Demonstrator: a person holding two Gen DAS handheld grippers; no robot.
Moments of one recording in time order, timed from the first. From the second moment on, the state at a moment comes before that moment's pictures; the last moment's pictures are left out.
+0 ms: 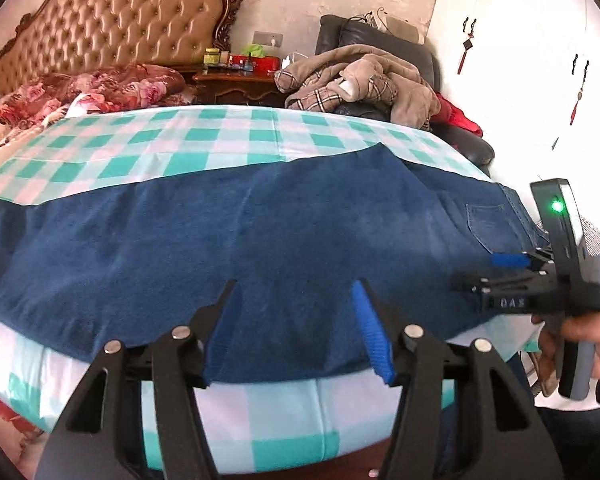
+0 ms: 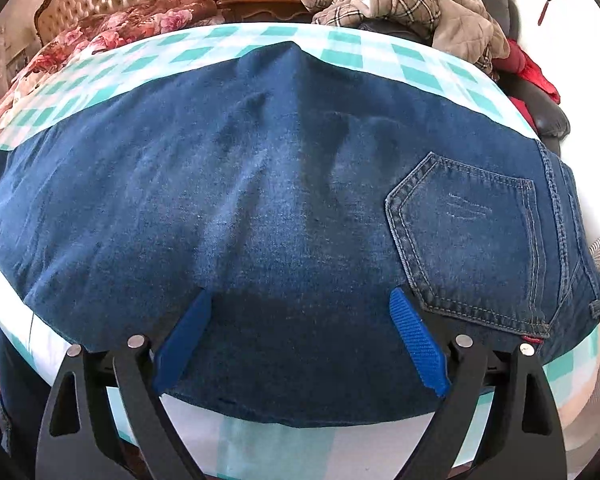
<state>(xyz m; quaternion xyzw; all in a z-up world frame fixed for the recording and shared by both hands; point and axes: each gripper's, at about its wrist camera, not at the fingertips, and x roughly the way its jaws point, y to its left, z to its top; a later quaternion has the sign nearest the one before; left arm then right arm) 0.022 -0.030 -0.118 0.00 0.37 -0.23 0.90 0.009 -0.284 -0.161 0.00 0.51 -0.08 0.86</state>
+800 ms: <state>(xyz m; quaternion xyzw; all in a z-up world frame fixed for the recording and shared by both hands) 0.100 -0.006 -0.123 0.01 0.41 -0.16 0.90 0.084 -0.479 -0.141 0.00 0.45 -0.16 0.88</state>
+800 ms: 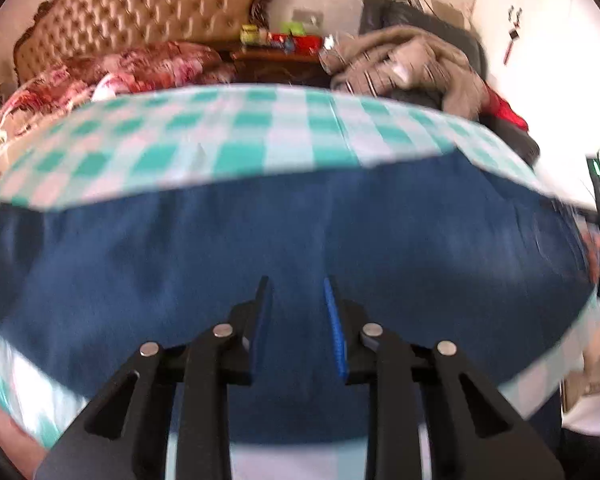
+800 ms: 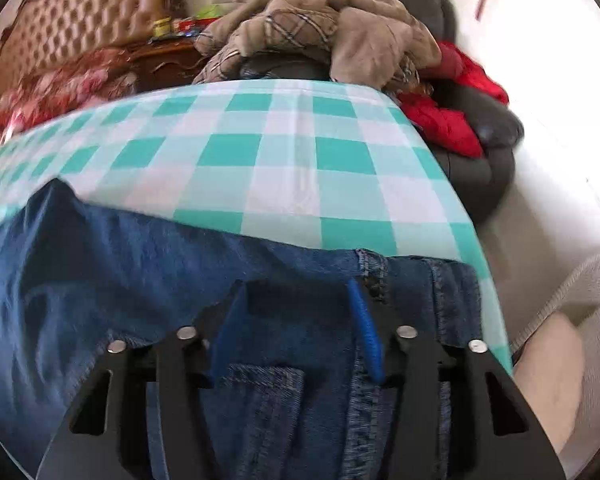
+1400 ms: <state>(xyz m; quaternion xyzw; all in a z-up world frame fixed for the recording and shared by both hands) 0.227 0.114 -0.158 -0.12 0.48 -0.06 0.87 0.083 -0.467 -0.153 -0.03 0.45 -0.20 0.87</state>
